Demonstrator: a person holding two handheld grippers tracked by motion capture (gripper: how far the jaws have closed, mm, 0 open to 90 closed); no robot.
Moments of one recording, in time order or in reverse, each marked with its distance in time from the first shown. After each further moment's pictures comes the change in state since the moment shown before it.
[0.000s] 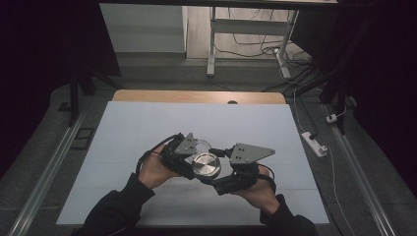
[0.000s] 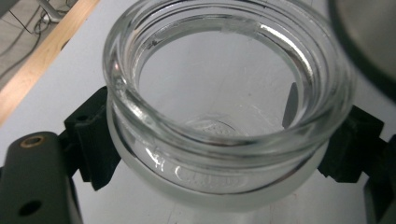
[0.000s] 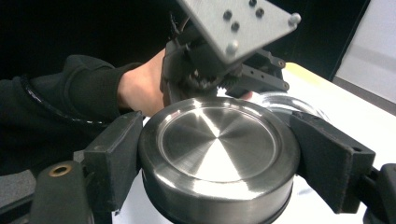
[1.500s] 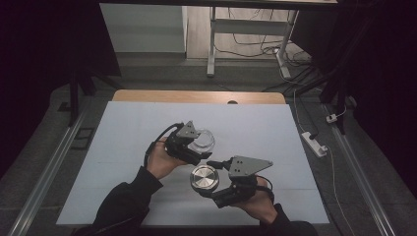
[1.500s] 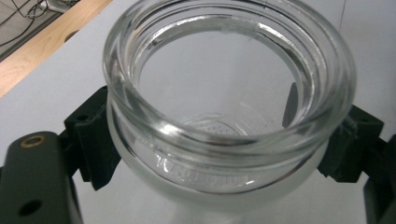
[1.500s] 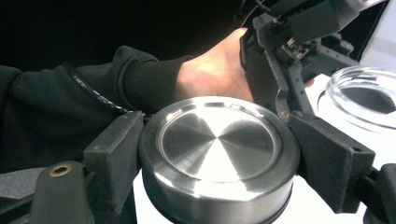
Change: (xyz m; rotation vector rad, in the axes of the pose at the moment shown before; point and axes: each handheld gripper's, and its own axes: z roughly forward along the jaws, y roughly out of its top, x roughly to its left) left arm 0.039 -0.006 0.028 -0.076 -0.033 -0.193; right arm 0.016 -0.025 0.002 0.007 0.052 0.027
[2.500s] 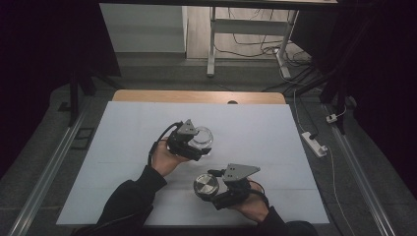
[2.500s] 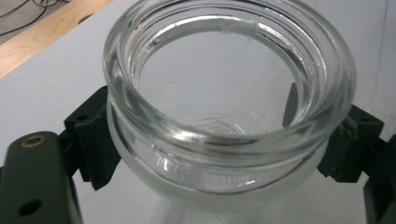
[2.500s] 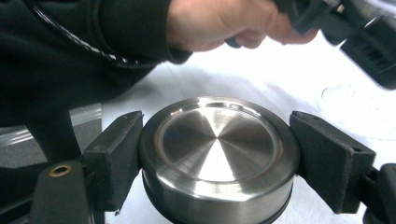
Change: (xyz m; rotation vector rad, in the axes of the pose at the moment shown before) left arm 0.020 -0.019 0.026 -0.015 0.036 -0.072; right arm -0.023 -0.066 0.031 0.114 -0.014 0.038
